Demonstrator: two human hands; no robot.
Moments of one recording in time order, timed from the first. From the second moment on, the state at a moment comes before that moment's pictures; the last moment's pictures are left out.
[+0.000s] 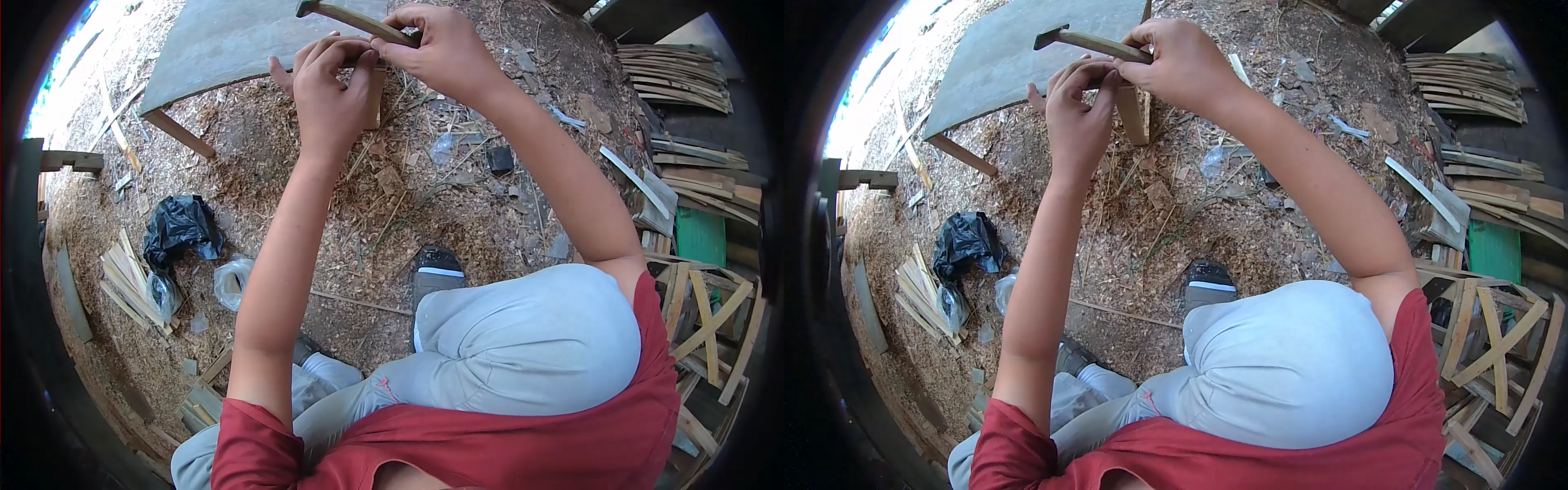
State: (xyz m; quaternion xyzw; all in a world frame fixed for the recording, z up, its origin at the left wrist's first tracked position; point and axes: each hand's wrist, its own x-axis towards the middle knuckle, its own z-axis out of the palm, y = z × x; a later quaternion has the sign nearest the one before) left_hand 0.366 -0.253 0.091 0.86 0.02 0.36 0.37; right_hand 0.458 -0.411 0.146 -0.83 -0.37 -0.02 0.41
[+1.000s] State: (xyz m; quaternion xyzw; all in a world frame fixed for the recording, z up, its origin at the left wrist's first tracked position) left_hand 0.370 -0.255 0.077 0.82 0.00 0.42 0.39; right_hand 0.395 -0.478 0.187 -0.86 -0.32 0.03 0.40
